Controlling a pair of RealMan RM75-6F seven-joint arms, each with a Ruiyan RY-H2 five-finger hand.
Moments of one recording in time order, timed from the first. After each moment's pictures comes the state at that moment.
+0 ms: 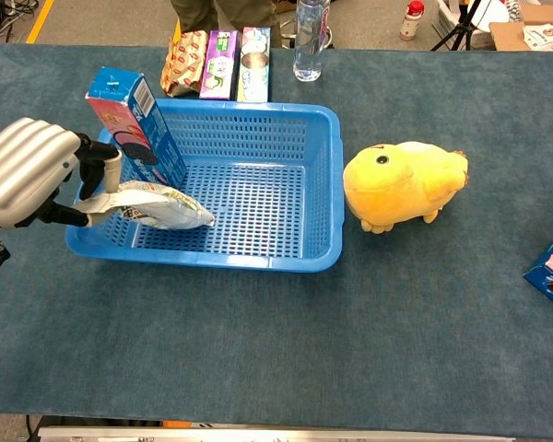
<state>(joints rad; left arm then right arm) -0.32 -1.42 -0.01 -1.71 1.65 1.33 0.38 0.24 -0.88 0.13 -1.87 -1.68 1.50 -0.19</state>
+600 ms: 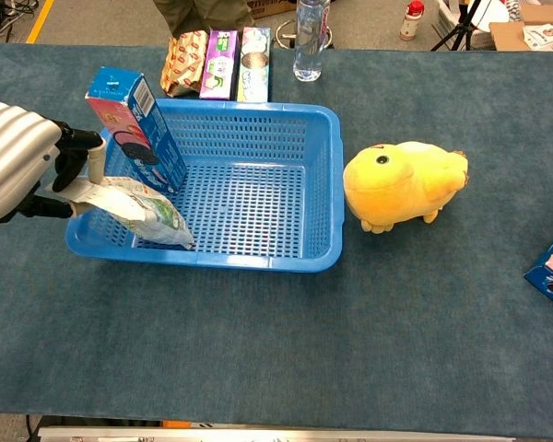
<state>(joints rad) -0.30 -1.38 -0.01 -1.74 1.70 1.39 0.46 0.23 -0.89 0.13 -1.85 -1.68 1.51 -0.17</state>
